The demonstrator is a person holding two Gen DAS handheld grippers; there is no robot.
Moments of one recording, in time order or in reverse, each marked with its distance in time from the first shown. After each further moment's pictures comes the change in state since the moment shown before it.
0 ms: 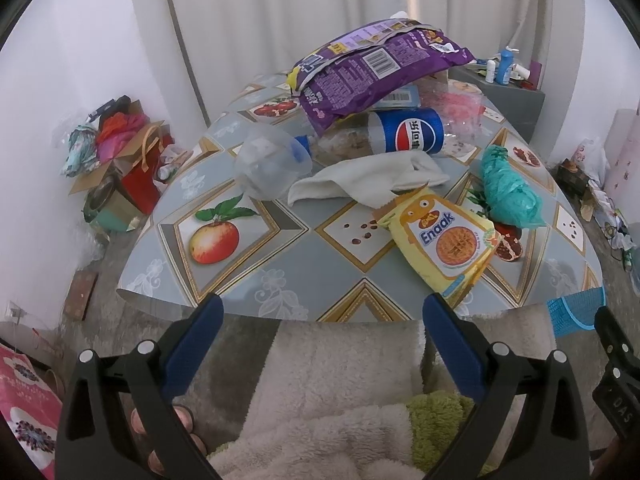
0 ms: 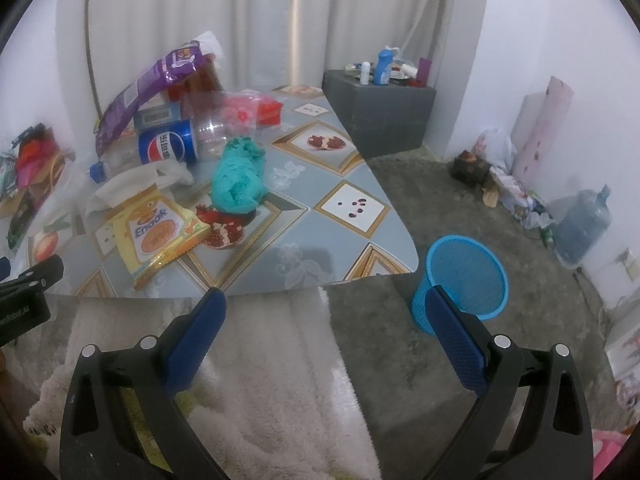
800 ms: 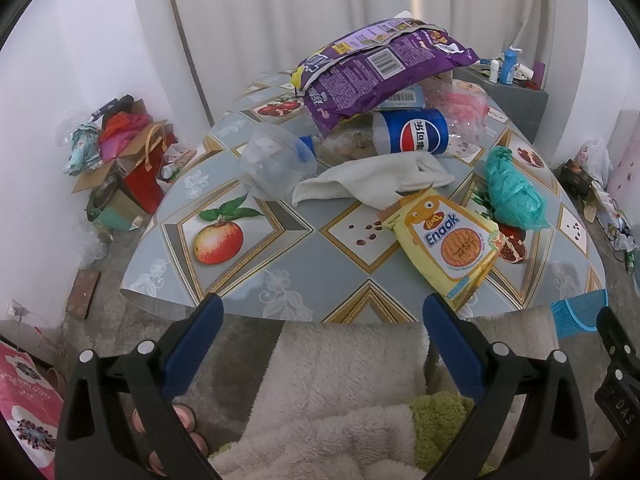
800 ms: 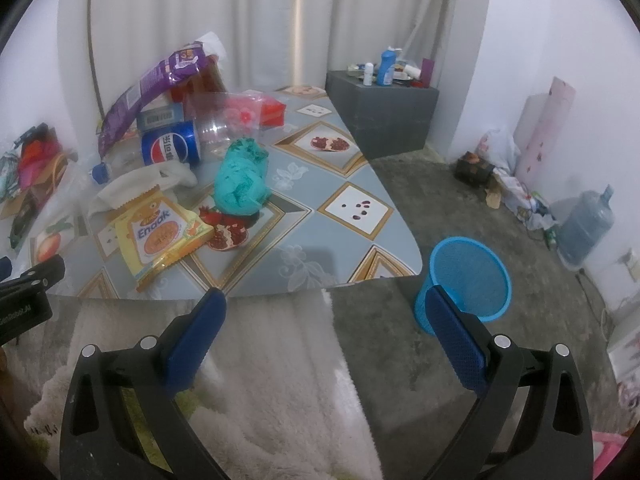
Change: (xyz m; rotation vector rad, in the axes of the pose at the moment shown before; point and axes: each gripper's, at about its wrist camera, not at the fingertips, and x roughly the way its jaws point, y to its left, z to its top) left arm 0.002 0.007 -0.003 -0.004 -0.001 0.004; right arm -0.001 0.002 0.000 -0.005 -0.002 0.008
